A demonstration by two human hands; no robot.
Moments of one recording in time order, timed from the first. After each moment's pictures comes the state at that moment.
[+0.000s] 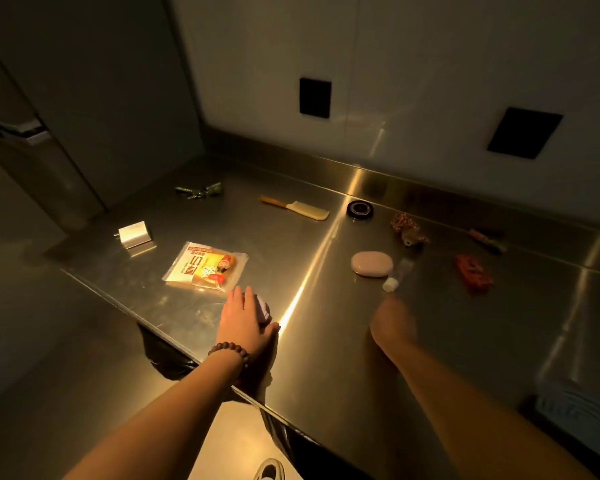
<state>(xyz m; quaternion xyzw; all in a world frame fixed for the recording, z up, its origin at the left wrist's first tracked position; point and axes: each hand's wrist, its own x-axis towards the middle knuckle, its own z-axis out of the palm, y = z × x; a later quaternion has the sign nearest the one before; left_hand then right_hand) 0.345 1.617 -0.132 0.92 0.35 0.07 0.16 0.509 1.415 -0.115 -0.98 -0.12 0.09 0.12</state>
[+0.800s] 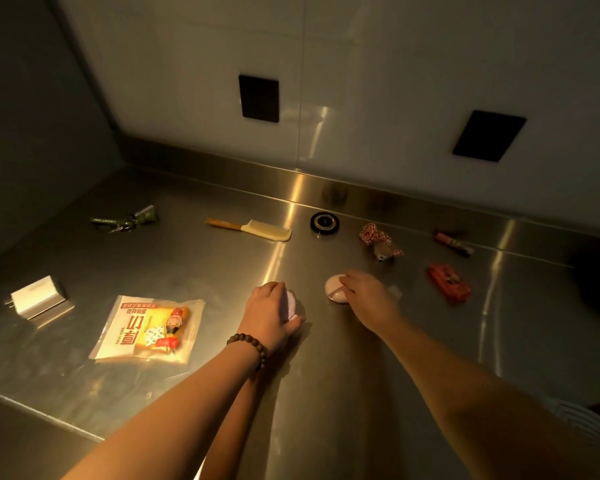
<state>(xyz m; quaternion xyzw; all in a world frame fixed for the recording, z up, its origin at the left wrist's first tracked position) 0.485 1.641 -0.123 0.95 0.17 0.02 0.27 0.617 1.459 -0.129 -0.94 -0.27 0.11 0.19</state>
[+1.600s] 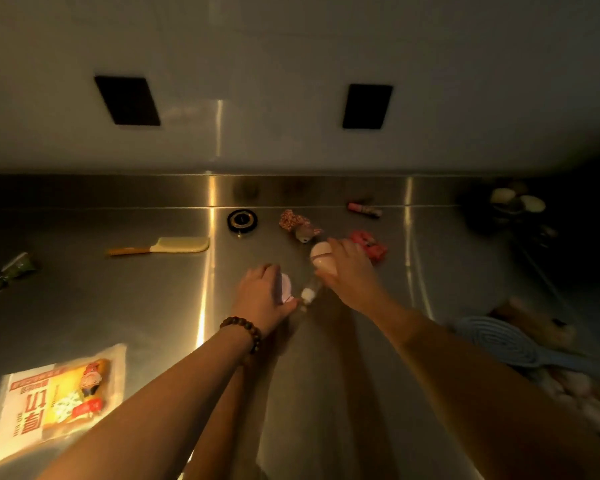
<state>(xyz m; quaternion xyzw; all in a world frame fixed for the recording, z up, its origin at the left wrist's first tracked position) 0.546 1.572 -0.105 0.96 -0.02 0.05 0.26 0.603 1.378 -0.092 -0.97 -0.15 -0.04 0.18</state>
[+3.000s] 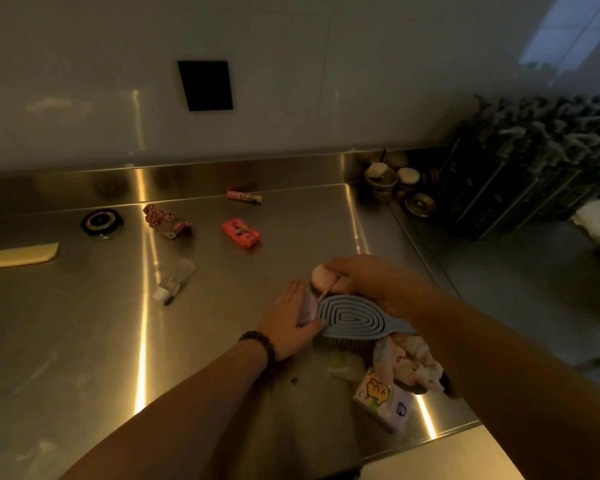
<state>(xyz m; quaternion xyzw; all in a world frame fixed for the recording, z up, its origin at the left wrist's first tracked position) 0.527 1.297 -0.134 0.90 -0.16 -0.18 0.36 0.569 1.108 -0.050 -0.97 -0.16 0.17 0.12</state>
